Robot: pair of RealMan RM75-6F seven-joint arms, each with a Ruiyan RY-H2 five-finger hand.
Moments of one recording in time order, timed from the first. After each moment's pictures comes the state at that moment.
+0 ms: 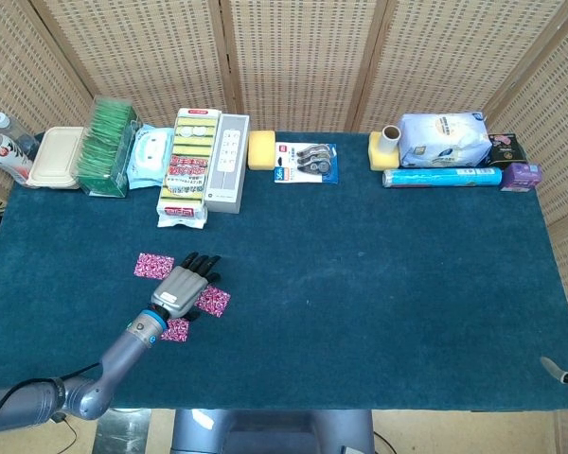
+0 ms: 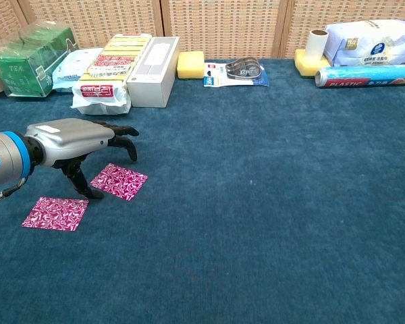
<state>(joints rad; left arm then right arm) -0.75 -1.54 -0.03 -1.51 1.04 0.86 0.52 -0.07 -0.86 0.07 -1.79 -1.43 1.54 0.16</state>
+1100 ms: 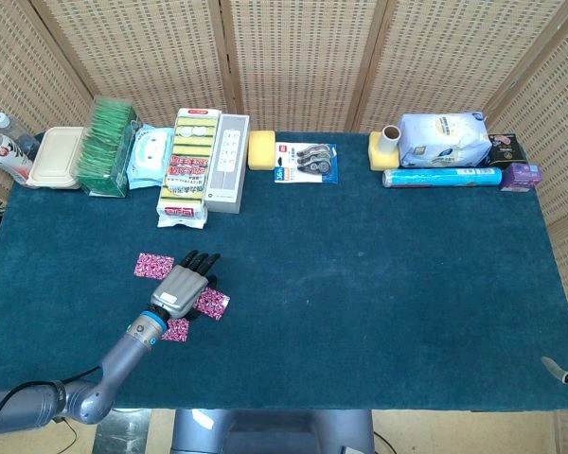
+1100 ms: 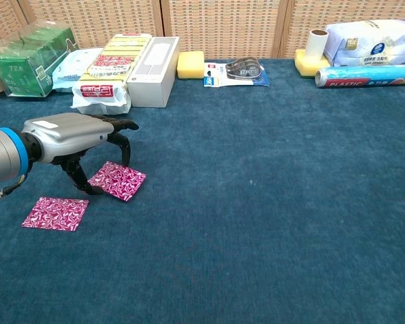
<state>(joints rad) -0.75 -1.52 -0.03 -1.56 1.03 0.92 0.55 -0.07 -0.86 0.07 -1.79 -1.43 1.54 0.17</state>
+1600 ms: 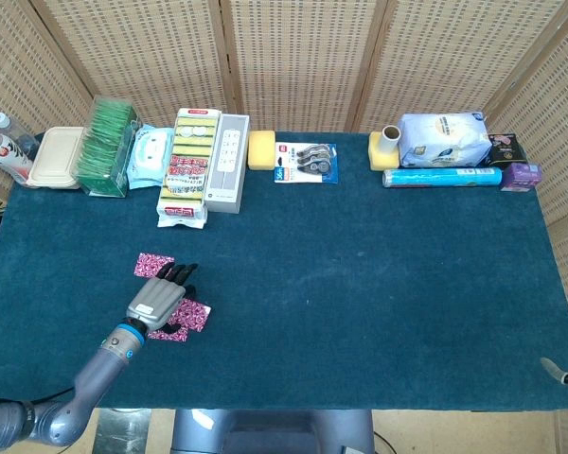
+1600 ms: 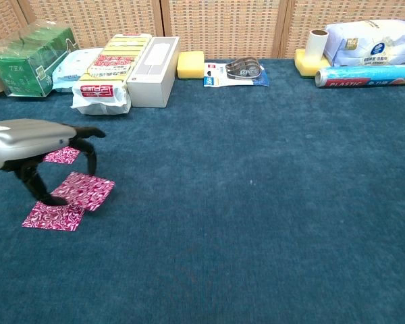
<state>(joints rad) -0.69 -1.37 0.03 -1.79 0.91 0.99 0.61 -0.07 -0.86 0.06 -1.80 -1.44 1.54 0.17</state>
